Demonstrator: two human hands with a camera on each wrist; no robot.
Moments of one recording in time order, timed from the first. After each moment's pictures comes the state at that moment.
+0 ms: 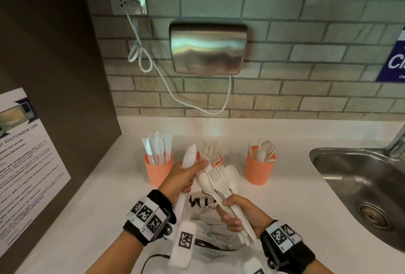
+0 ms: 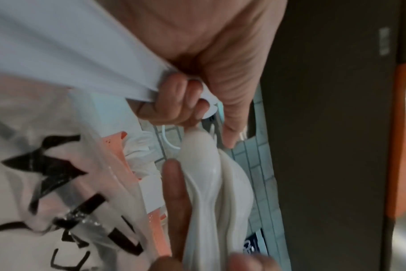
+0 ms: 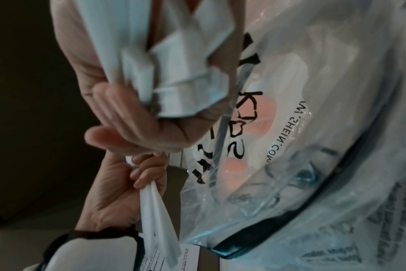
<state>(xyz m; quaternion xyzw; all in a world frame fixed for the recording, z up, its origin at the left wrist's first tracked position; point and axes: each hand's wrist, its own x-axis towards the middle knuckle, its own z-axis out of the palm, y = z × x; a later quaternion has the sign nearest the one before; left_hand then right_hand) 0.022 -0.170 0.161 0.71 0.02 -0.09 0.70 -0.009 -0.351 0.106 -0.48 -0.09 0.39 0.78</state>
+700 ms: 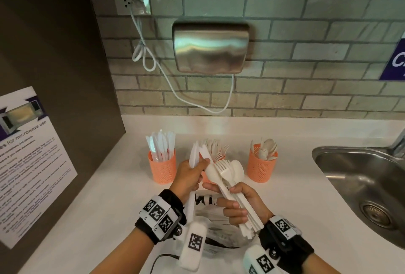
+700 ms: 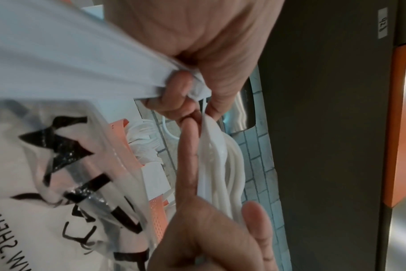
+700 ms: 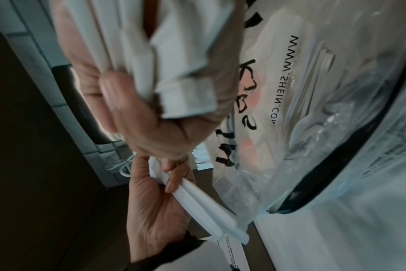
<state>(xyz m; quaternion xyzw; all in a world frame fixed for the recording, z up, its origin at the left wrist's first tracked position) 0.019 -0.183 0.151 0.70 0.03 -0.05 0.72 0.003 -0.353 0.101 -0.26 -0.17 0.52 0.79</state>
